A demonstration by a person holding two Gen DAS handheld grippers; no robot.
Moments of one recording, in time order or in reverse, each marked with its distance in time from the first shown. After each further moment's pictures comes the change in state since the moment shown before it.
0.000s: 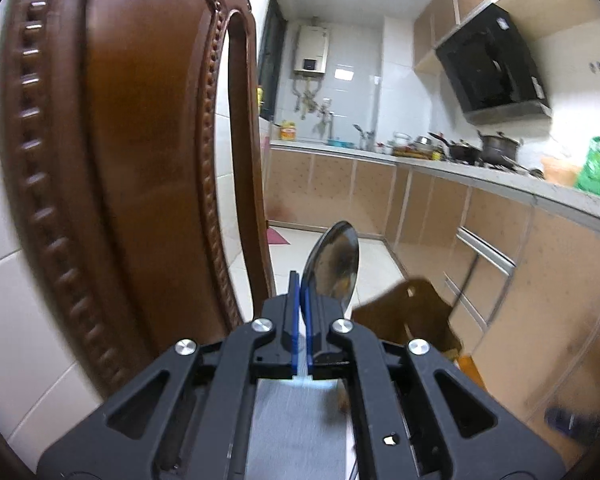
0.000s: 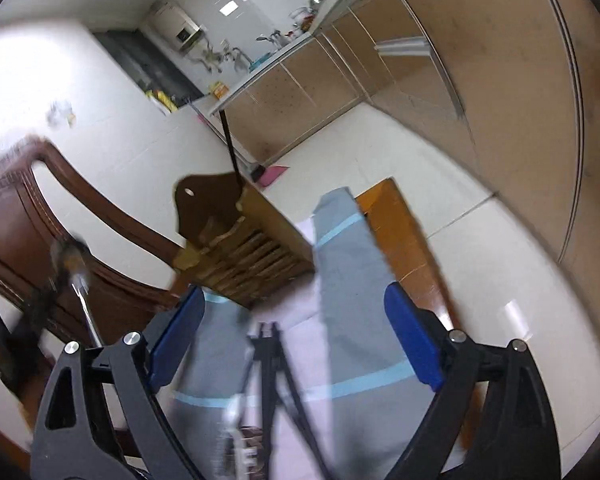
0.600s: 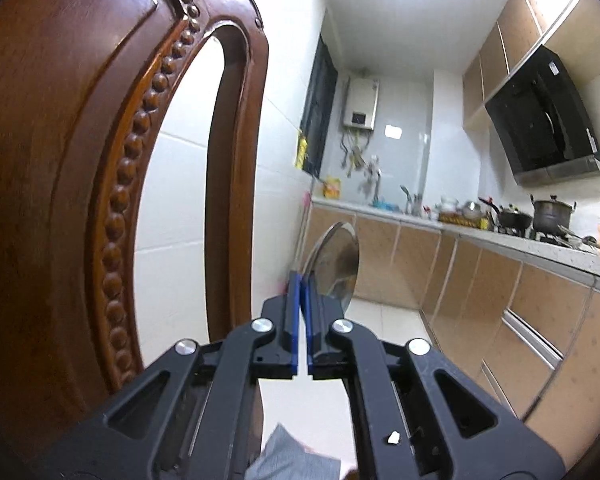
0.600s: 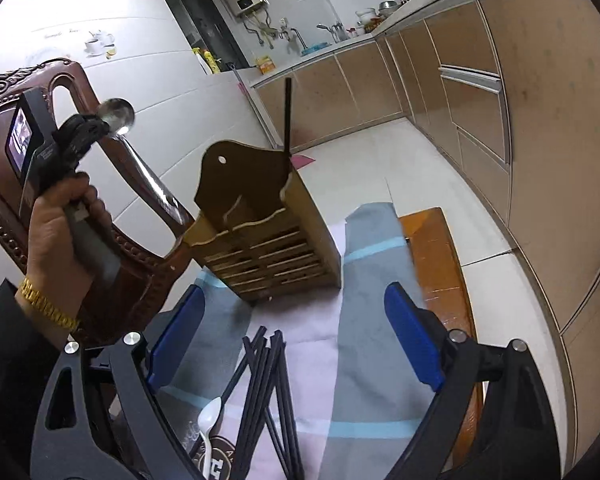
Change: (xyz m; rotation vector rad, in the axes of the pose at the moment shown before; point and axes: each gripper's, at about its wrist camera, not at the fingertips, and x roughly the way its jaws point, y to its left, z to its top) left arm 0.108 -0.024 0.058 -0.103 -0.241 0.172; right arm 0.037 0.037 0.008 -0.240 0.028 0.038
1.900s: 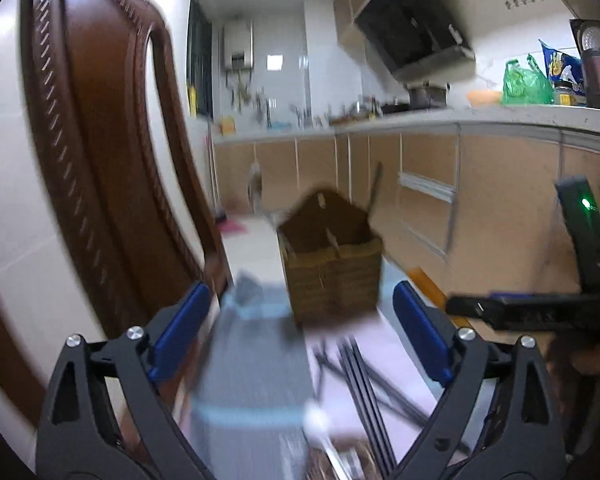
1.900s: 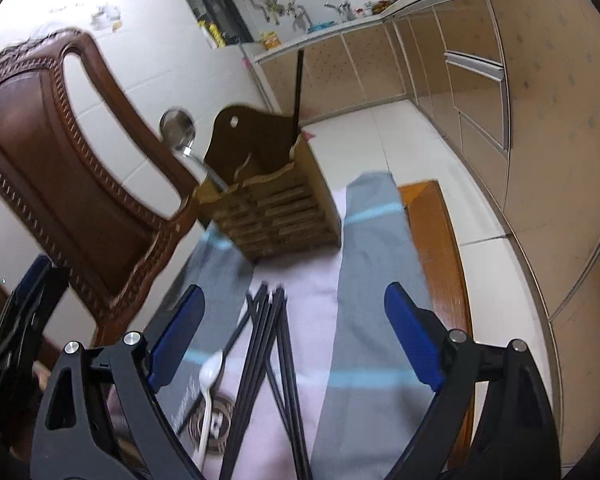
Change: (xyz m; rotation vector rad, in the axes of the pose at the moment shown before) left arm -0.235 0.045 -0.097 0.296 0.323 -0.377; right arm -0.029 0.014 -0.026 -0.051 0.116 -0.008
